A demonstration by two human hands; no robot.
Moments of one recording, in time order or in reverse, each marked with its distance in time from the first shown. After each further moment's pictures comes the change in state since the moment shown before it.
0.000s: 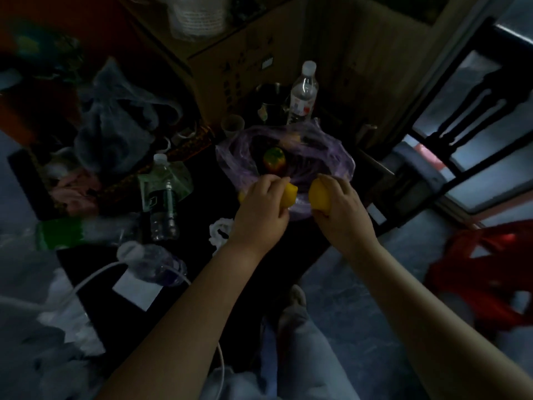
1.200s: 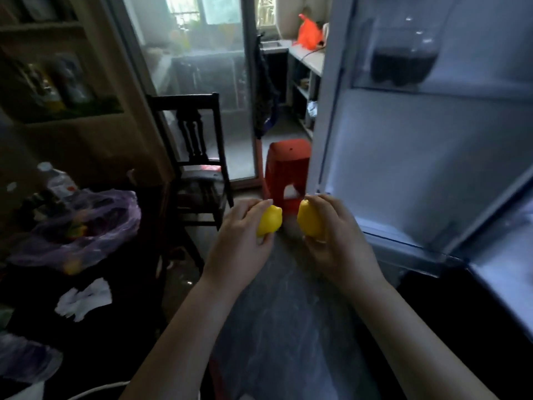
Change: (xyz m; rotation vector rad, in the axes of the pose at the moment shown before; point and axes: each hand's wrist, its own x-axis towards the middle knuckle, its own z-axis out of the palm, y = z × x) left_hand -0.327 0.260 -0.047 -0.281 -0.245 0.867; right_hand -0.521 -0.135 -0.161 -0.262 0.726 0.599
